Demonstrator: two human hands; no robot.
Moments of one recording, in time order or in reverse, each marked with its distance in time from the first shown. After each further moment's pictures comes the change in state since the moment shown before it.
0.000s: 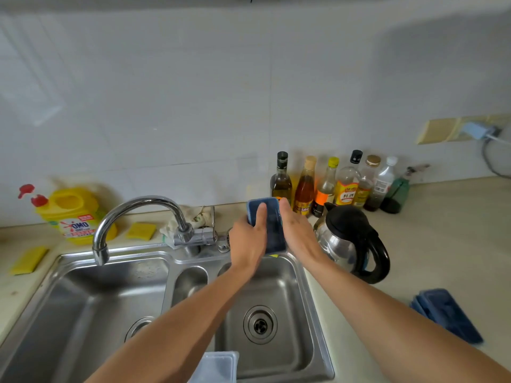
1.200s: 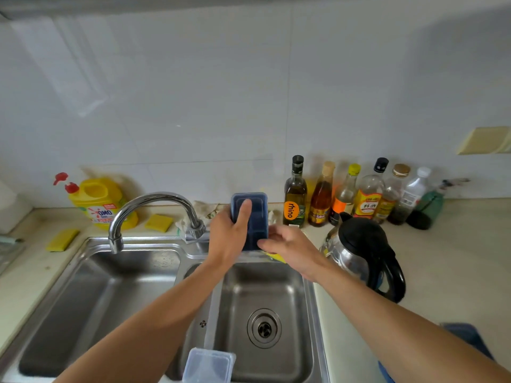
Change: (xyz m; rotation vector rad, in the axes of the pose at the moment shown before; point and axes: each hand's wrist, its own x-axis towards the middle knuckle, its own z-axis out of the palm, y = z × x) left_hand 0.022 0.004 -0.036 0.046 0.078 0.188; right_hand 0.005 0.007 -0.009 0.139 -0.563 -0.097
